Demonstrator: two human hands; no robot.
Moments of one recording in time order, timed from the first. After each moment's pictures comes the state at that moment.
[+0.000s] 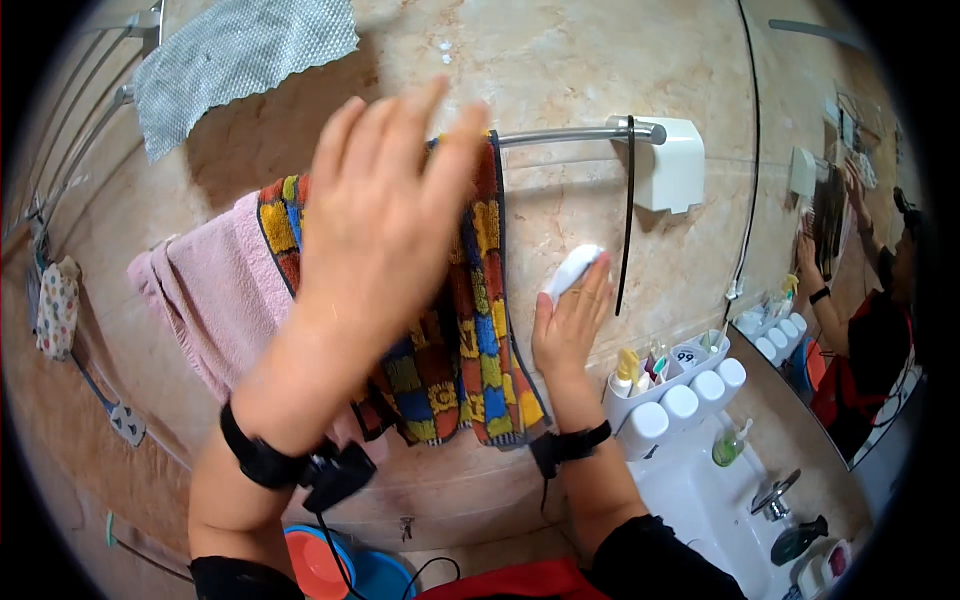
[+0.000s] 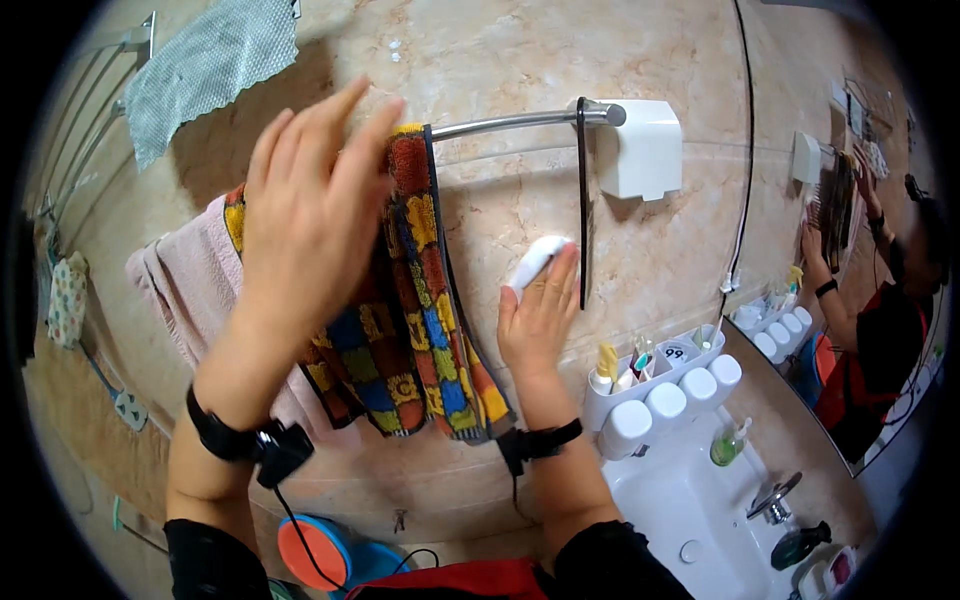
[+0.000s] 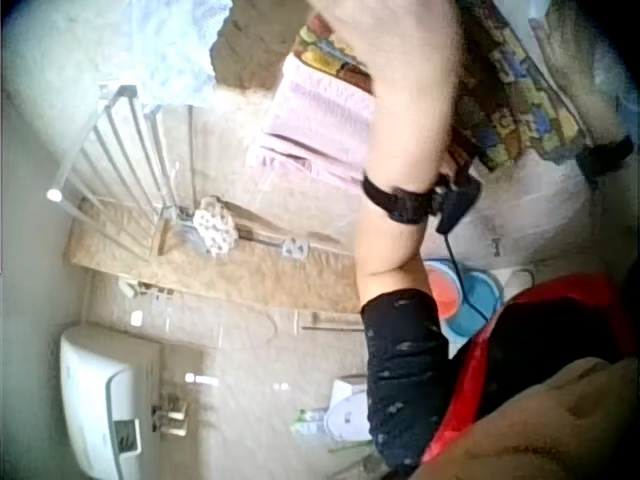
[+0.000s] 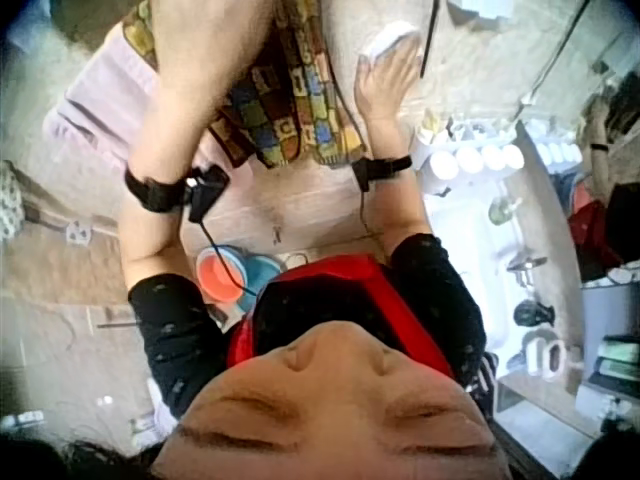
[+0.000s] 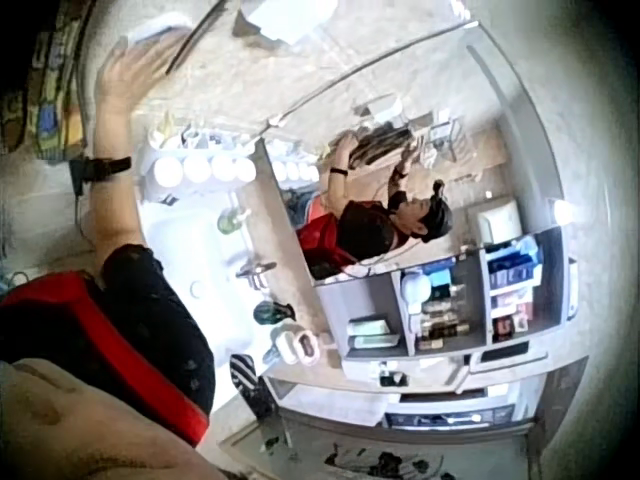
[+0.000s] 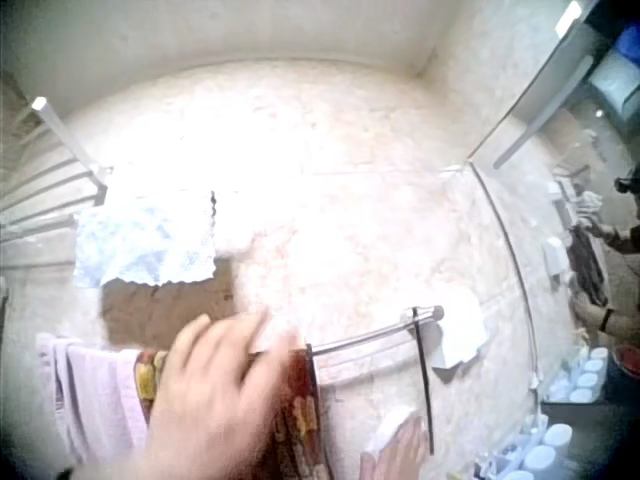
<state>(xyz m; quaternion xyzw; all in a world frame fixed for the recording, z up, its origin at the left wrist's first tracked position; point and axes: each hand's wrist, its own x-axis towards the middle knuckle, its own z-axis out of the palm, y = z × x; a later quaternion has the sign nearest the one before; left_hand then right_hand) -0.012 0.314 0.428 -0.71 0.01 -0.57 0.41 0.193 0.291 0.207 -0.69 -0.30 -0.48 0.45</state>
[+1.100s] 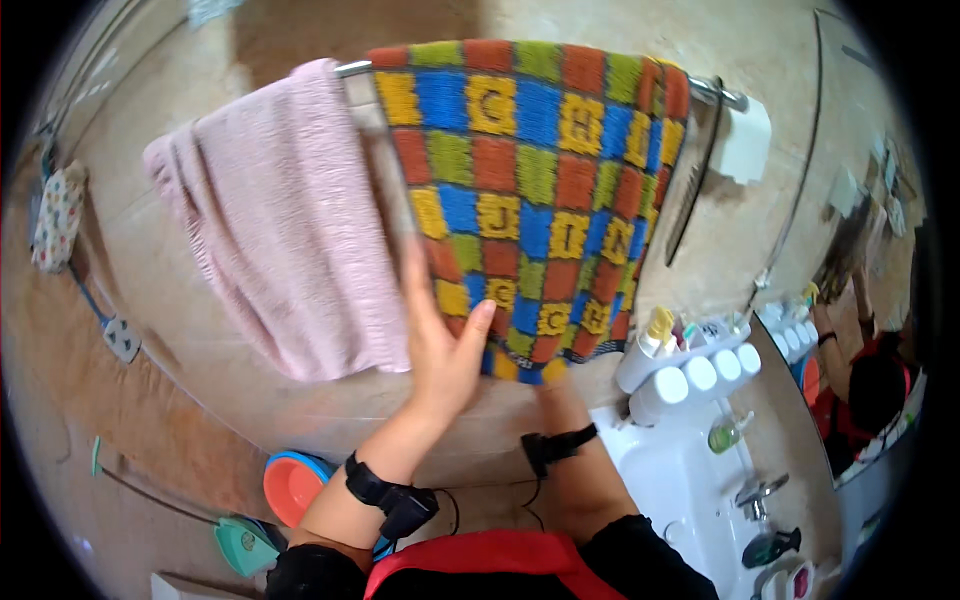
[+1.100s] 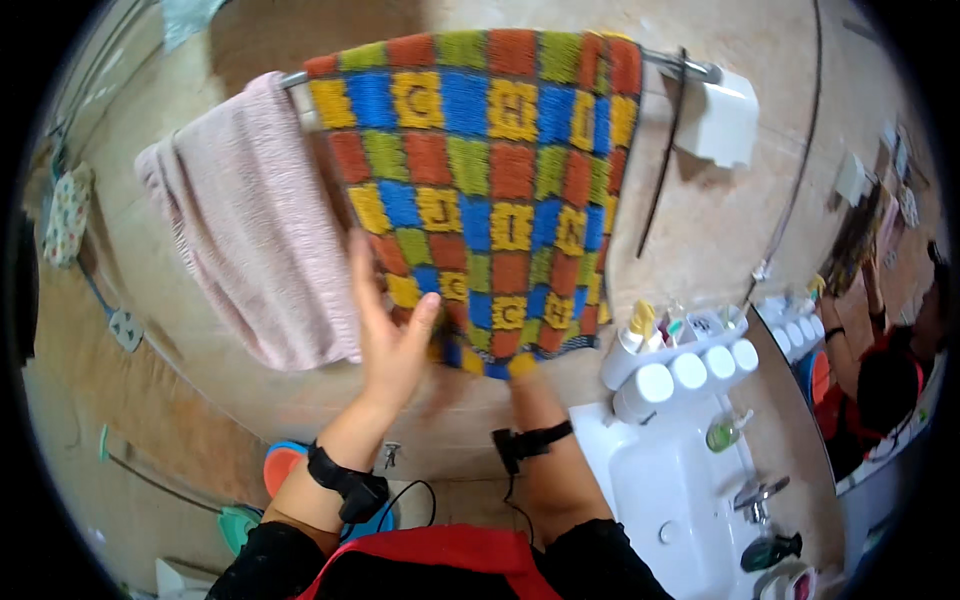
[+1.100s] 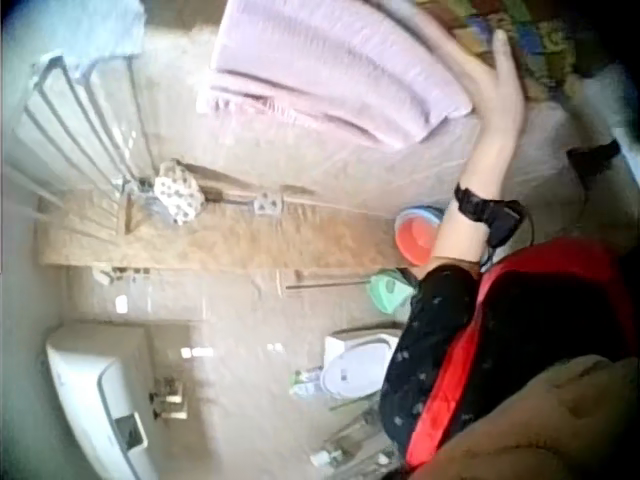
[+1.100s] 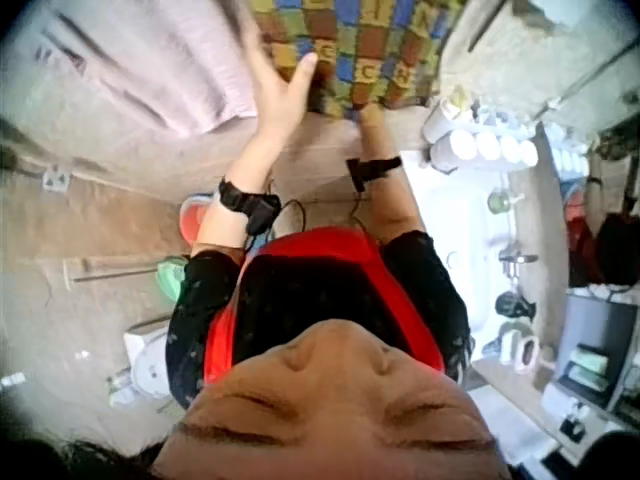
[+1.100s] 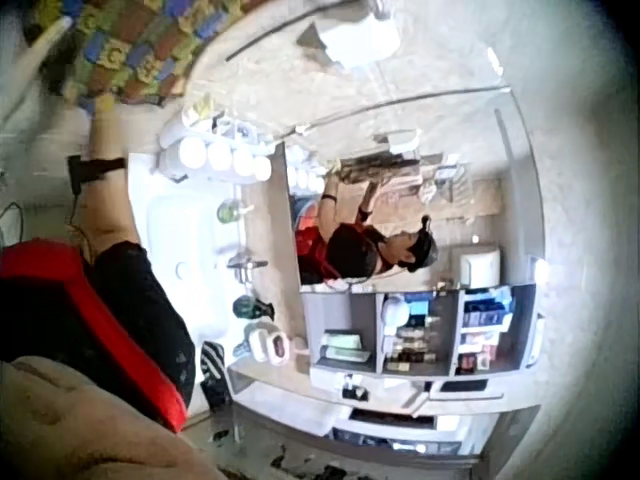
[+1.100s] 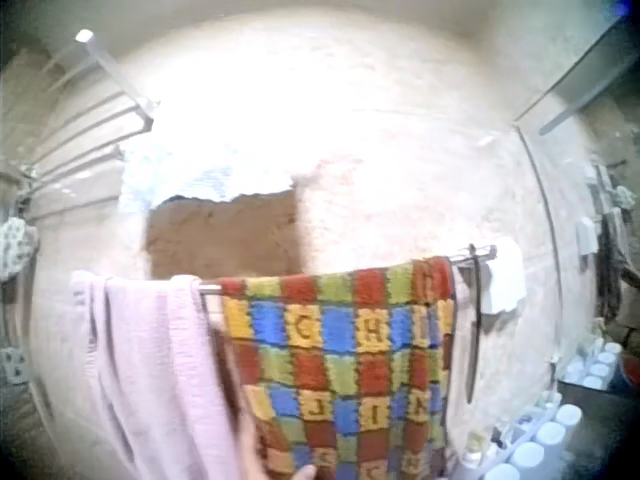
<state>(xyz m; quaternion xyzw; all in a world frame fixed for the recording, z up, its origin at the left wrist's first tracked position) -0.034 0.326 0.226 -0.72 -0.11 -0.63 -0.27 0.122 0.309 0.129 -0.65 -0.44 -0.37 0.49</state>
